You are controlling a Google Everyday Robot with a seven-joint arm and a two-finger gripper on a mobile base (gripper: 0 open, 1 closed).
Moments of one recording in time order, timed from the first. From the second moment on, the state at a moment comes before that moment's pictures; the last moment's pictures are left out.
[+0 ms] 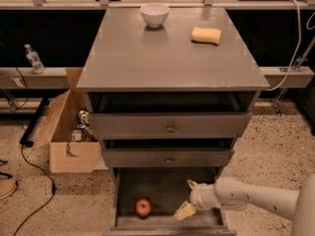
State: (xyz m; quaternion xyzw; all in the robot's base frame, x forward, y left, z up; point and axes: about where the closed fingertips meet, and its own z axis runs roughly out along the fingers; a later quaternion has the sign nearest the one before) arm 0.499 -0.110 0.306 -0.49 0.80 0.20 0.28
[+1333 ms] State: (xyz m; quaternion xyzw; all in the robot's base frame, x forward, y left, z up) arm 0.541 -0.022 0.230 -0.54 0.72 0.25 0.35
